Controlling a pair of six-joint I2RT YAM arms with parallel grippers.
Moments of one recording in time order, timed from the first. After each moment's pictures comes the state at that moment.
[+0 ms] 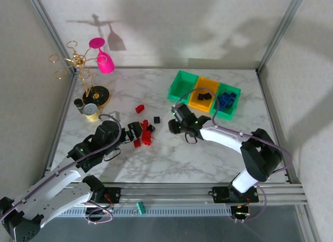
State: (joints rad) left arm -0.64 0.77 0.68 -0.51 -0.19 -0.85; right arm 0.76 1.58 1.00 -0.33 0.11 0.45
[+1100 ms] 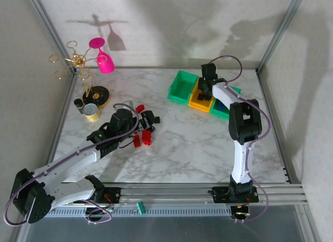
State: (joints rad) left arm -0.64 1.07 0.74 -0.22 -0.16 -0.86; right arm 0.28 2.10 1.65 -0.37 0.25 0.30
